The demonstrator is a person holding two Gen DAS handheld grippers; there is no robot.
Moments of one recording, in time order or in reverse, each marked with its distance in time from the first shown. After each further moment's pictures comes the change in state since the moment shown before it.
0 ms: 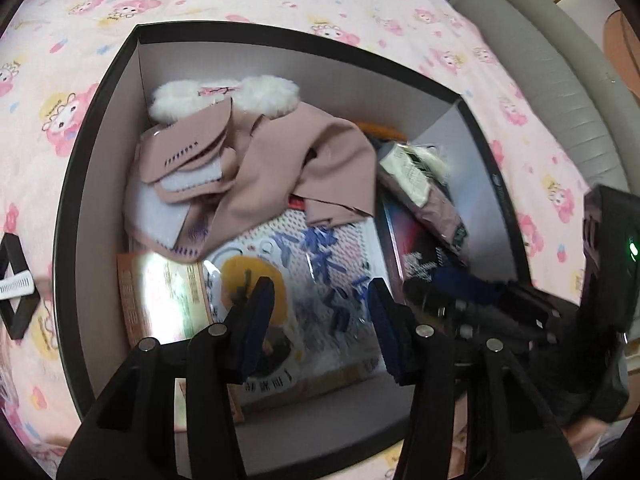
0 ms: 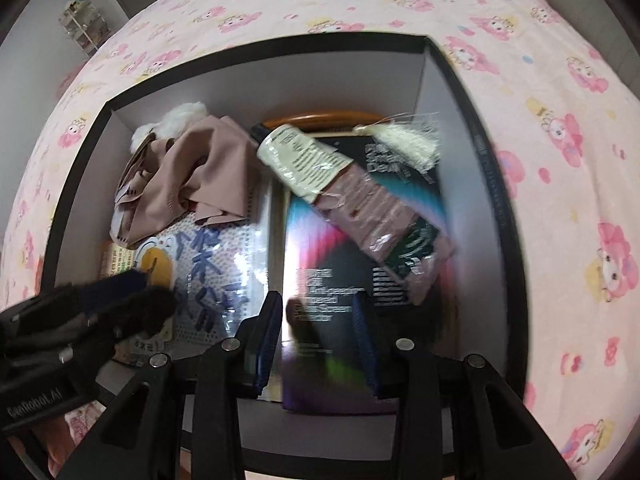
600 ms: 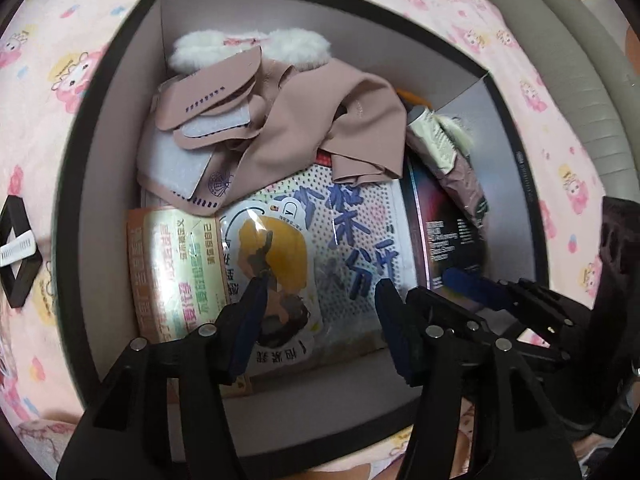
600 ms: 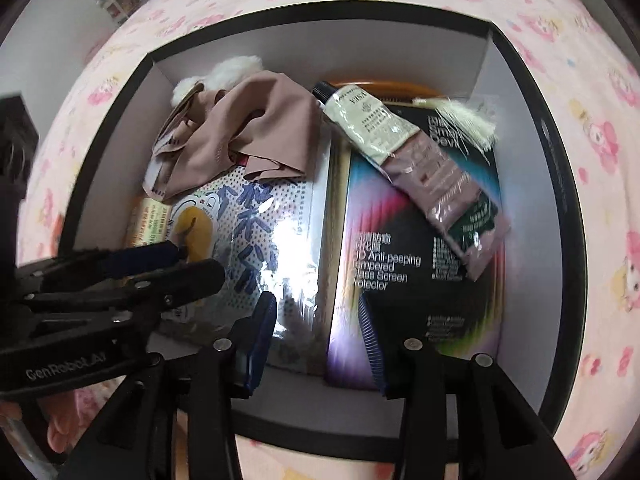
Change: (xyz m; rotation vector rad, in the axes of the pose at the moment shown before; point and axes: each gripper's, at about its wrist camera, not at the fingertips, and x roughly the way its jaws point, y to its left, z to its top) left arm 0.002 0.011 -0.007 -0.044 0.079 0.010; right arm -0.001 0.018 -0.016 -0.077 0.076 0.079
